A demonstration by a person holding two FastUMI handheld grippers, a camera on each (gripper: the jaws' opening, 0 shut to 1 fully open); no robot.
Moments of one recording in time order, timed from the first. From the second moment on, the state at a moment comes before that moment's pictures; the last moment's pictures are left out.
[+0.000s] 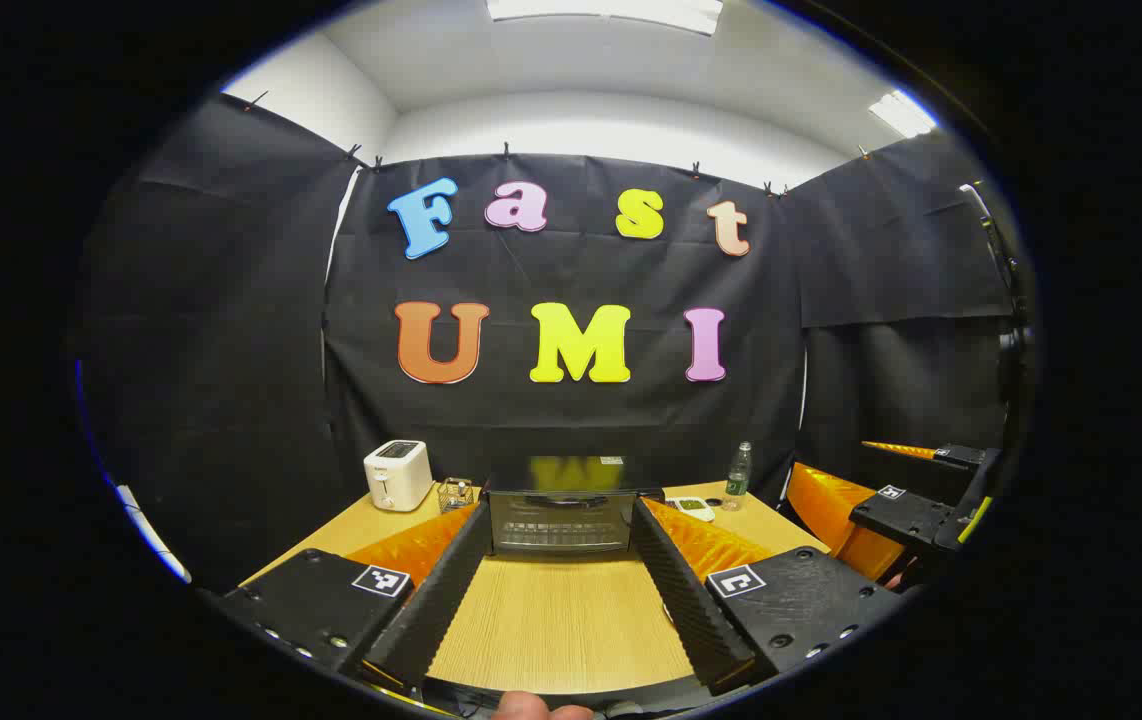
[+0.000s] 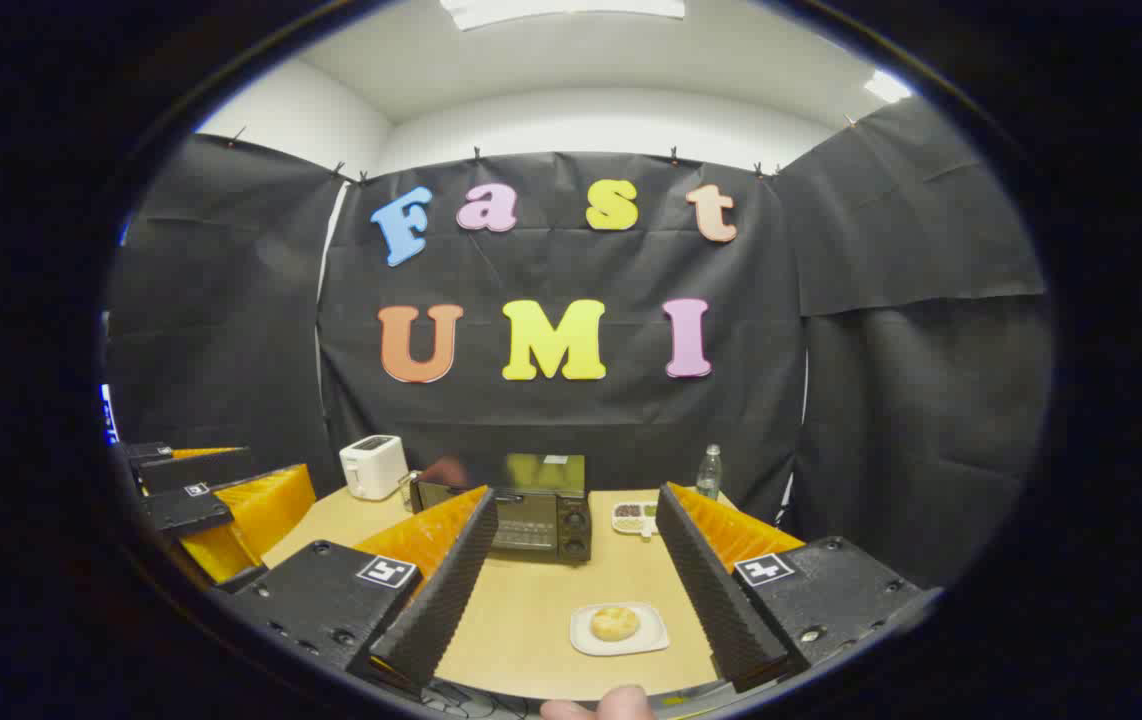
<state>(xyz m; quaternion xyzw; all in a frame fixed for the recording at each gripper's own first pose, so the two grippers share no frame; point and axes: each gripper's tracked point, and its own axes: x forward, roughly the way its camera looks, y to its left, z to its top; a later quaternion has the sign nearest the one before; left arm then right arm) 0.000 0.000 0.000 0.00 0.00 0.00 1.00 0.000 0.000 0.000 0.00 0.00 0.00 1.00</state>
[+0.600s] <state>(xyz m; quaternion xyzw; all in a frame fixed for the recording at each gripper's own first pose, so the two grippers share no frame) 0.007 0.000 -0.001 0.00 0.00 0.01 1.00 0.003 -0.010 -0.005 0.00 0.00 -0.01 1.00</state>
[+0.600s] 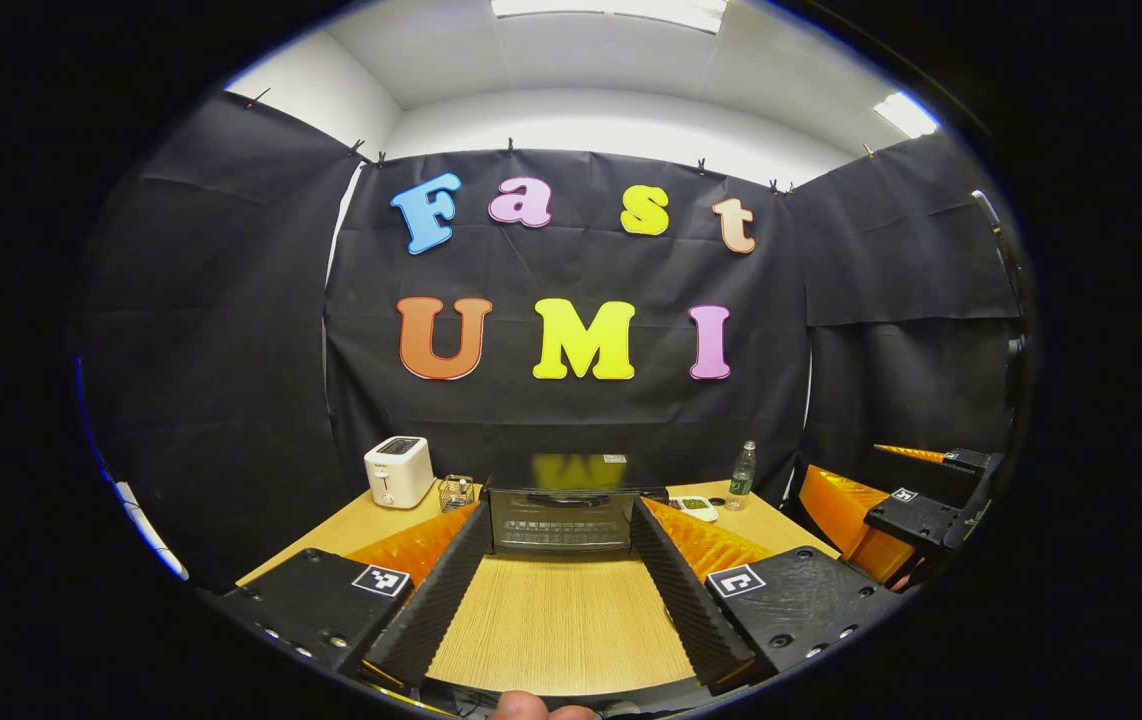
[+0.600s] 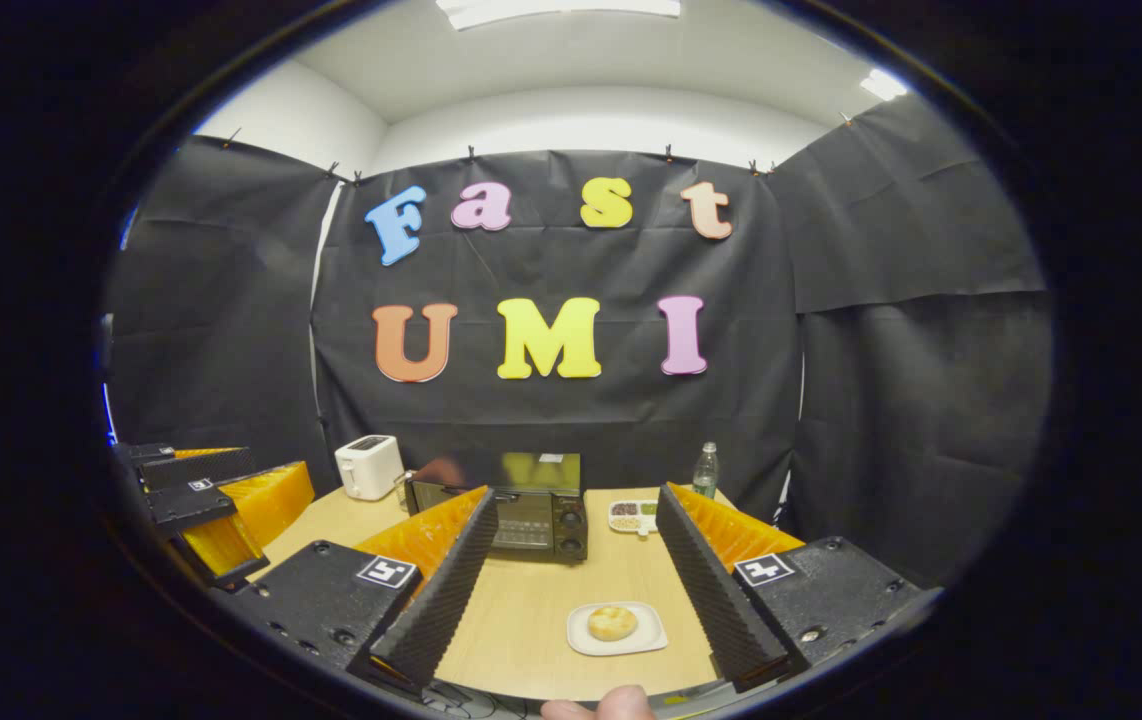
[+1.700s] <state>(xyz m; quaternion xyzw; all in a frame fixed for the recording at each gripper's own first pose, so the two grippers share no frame) 0.090 -0.013 -0.024 -0.01 0.06 0.00 1.00 0.061 -0.061 -0.019 0.02 0.04 -0.02 1.00</state>
